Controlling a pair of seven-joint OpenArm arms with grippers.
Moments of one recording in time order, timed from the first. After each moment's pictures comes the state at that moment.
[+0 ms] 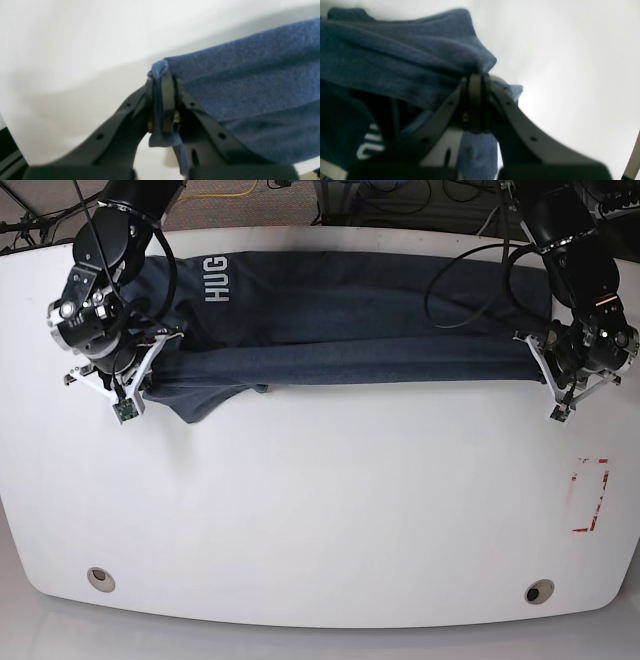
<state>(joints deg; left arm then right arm) -0.4 -13.5 -26.4 101.5 -10.2 -42.8 76.6 -4.7 8.1 26.8 113.1 12.7 41.2 -71.8</state>
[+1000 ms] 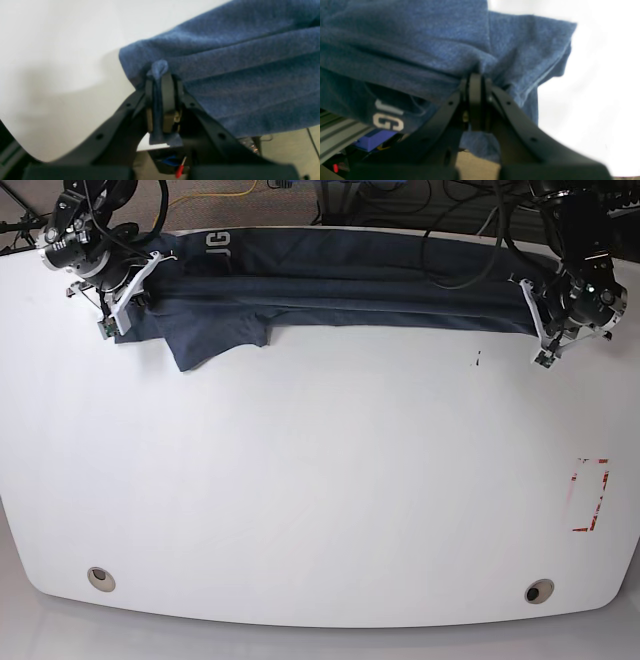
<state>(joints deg) 11.9 -15.3 -23.1 105.9 -9.9 -42.9 77.1 -22.4 7.9 36.2 113.6 29.1 41.1 -72.4</state>
